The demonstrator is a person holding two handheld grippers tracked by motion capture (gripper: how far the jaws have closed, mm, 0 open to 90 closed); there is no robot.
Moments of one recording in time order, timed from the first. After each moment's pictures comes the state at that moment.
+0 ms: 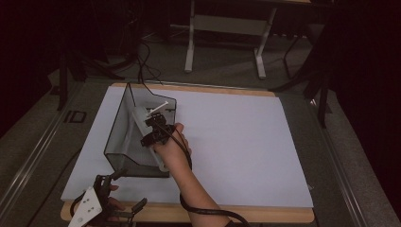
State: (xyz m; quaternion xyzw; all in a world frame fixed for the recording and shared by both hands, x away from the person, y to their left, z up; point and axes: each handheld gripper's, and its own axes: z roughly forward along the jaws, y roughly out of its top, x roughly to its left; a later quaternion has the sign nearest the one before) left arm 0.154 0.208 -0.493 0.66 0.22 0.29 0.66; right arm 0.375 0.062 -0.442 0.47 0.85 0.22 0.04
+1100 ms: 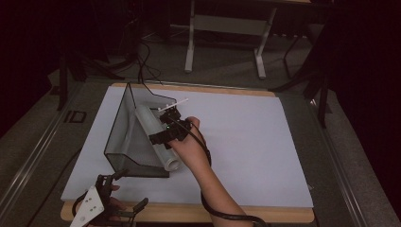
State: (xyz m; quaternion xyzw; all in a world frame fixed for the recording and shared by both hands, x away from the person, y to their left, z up) left arm 0.156 0.206 -0.495 0.66 0.23 0.29 0.65; right arm 0.360 0.011 -0.400 0.38 0.86 0.34 0.05
